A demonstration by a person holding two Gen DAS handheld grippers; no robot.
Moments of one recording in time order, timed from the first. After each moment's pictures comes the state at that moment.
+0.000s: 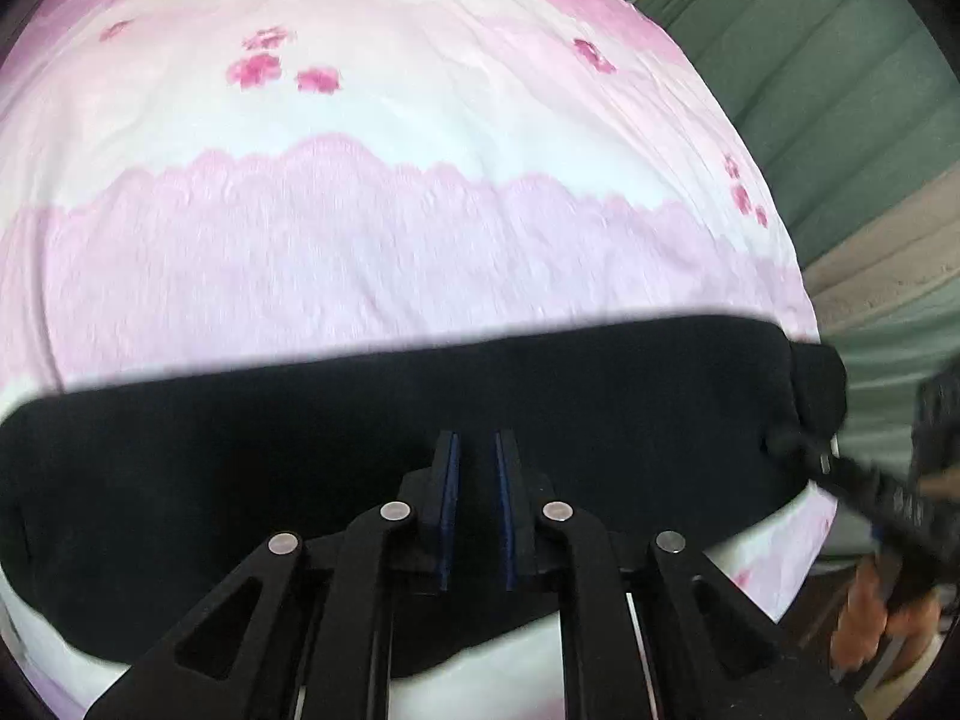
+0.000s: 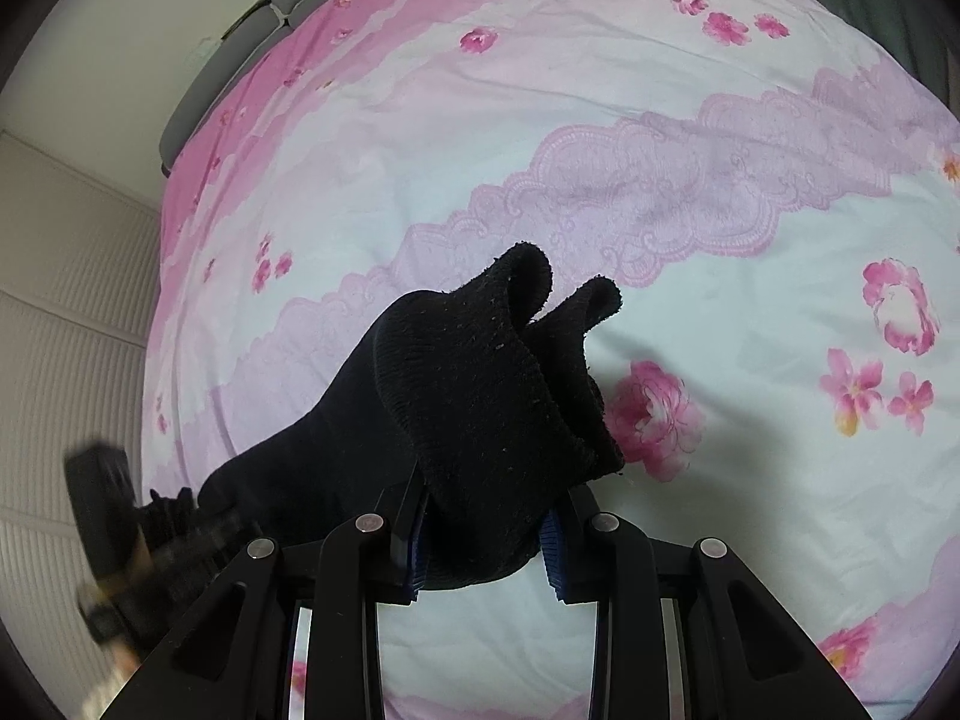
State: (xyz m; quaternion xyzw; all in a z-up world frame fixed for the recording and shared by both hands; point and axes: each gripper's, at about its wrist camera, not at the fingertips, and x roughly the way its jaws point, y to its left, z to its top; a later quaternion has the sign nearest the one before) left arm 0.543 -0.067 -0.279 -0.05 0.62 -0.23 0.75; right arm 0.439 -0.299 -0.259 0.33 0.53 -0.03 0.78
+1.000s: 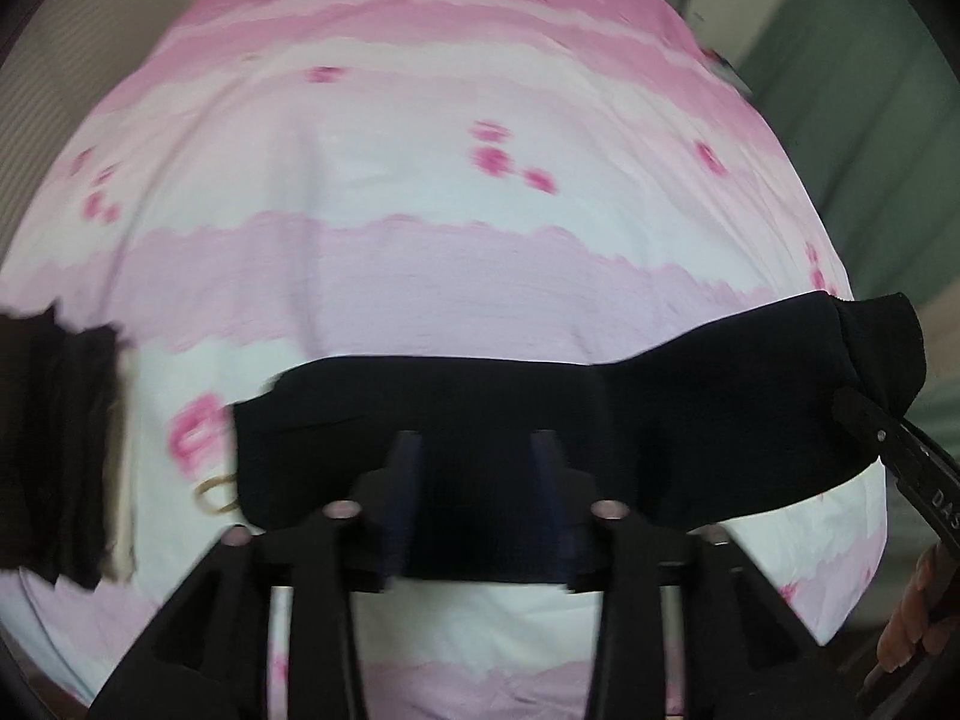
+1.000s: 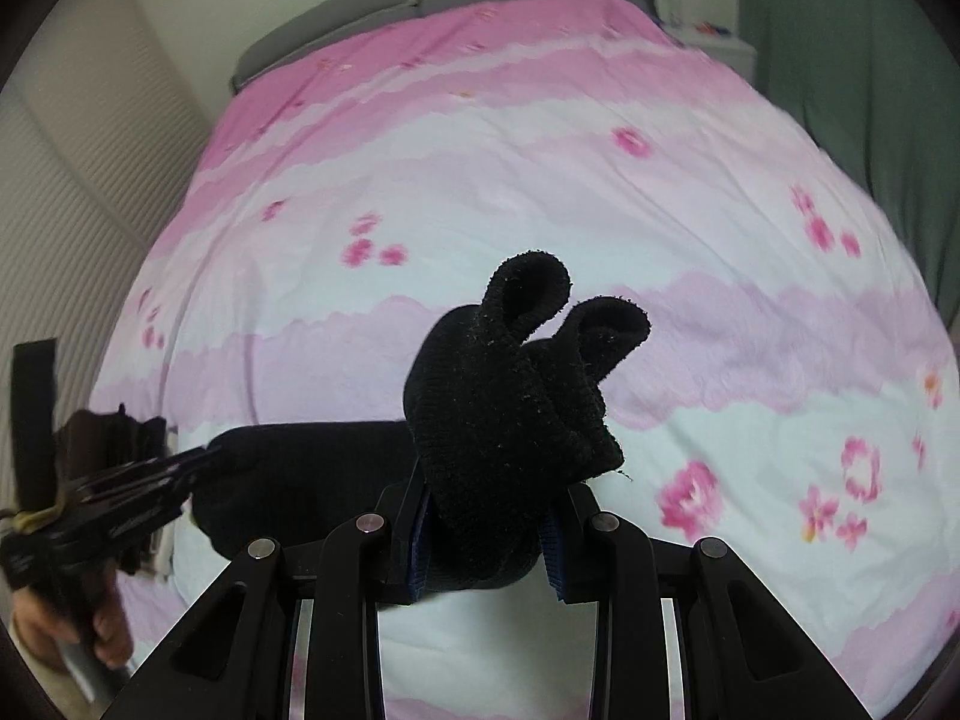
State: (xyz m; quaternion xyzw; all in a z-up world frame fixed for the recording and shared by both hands) left arm 0.491 0.066 -0.183 -0.04 0.57 -0.08 0.82; right arm 0.464 -0.179 -0.158 0.13 0.50 0.00 0.85
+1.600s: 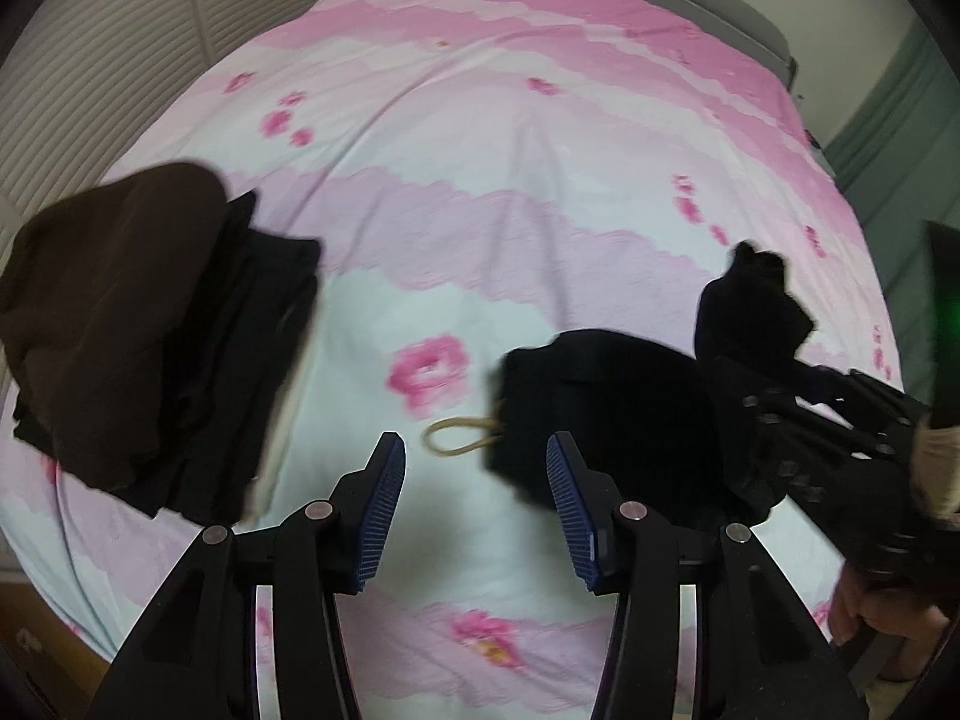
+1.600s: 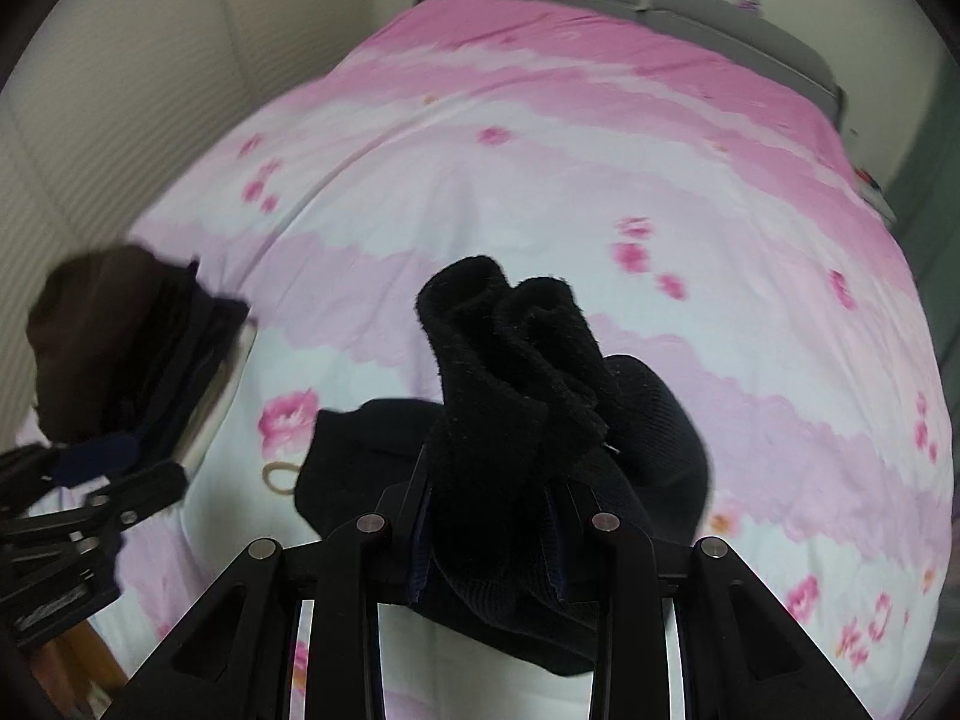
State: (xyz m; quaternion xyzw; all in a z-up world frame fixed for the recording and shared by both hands) left arm 0.432 0.240 -0.184 -0.09 0.56 0.02 0.82; right arm 0.502 0.074 -0.174 -0.06 0.51 0.12 0.85
